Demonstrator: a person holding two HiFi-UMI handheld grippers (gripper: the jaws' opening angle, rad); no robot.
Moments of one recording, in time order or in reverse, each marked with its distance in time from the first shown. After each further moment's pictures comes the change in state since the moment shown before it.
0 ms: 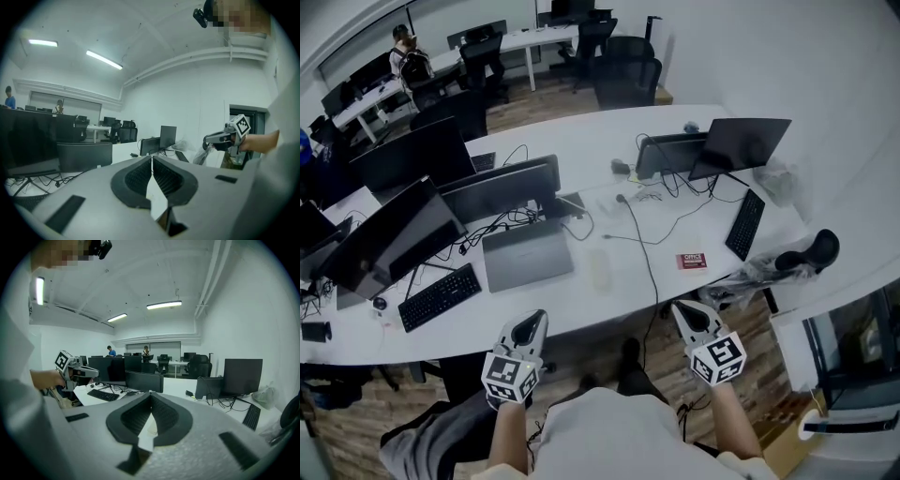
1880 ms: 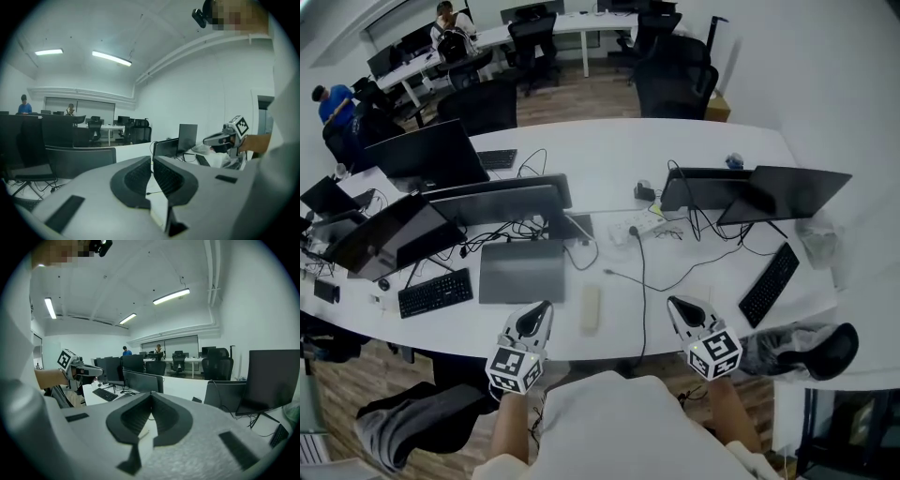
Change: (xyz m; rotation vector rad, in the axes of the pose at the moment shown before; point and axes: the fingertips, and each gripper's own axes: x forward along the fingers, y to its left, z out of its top) left arm 0.211 0.018 0.043 -0.025 0.036 0.221; right arm 0.165 -0.198 0.021 -0.012 0.023 0.285
